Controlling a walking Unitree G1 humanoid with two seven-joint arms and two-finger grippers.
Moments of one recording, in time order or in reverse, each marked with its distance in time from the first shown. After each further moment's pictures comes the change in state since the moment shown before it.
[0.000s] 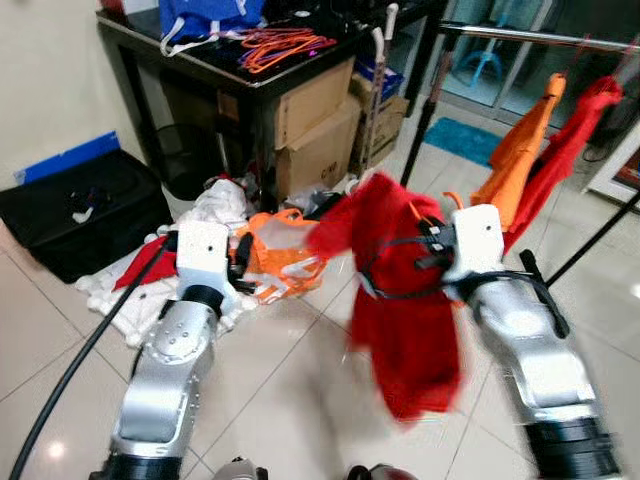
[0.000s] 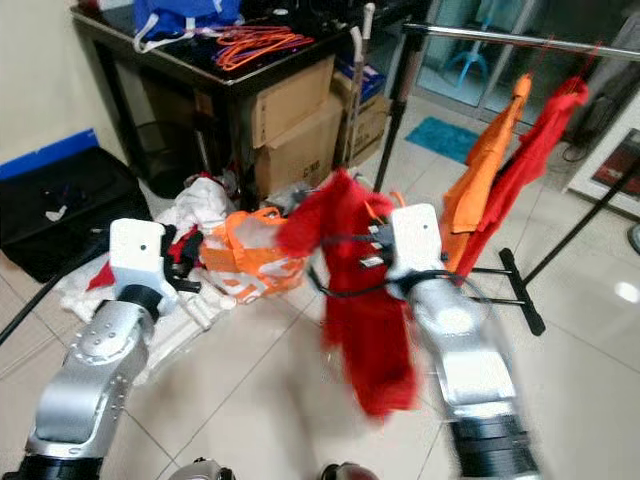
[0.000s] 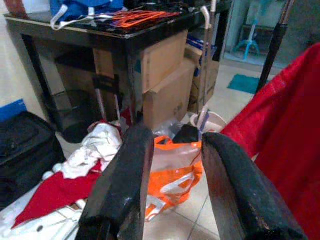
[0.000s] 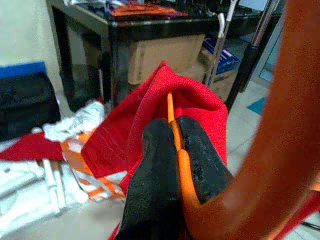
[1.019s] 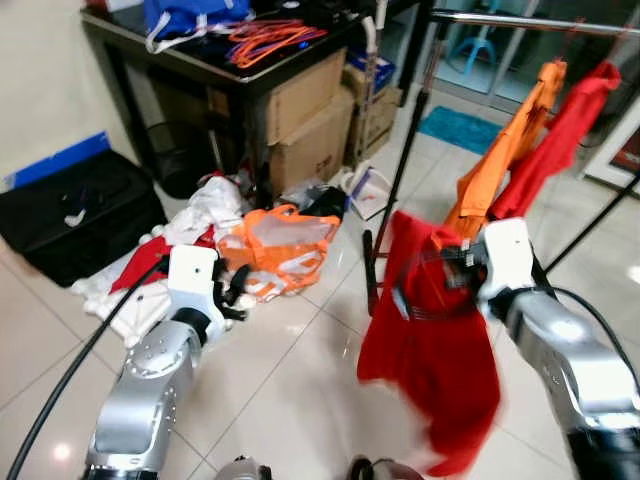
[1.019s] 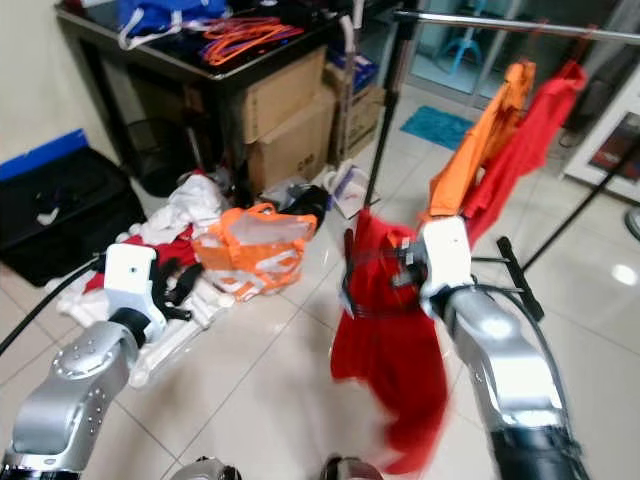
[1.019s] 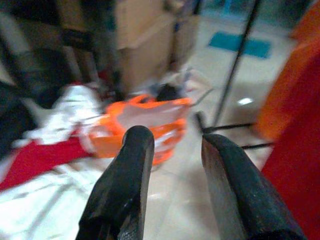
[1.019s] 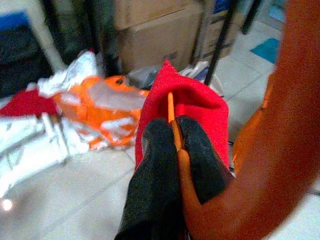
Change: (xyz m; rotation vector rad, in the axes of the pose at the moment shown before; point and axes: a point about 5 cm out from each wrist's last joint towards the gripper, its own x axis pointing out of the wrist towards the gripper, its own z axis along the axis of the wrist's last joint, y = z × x) left arm -0.010 0.014 -0.032 -0.011 0.161 -0.065; right arm -0.017 -0.043 -0.009 0.039 0.203 -0.018
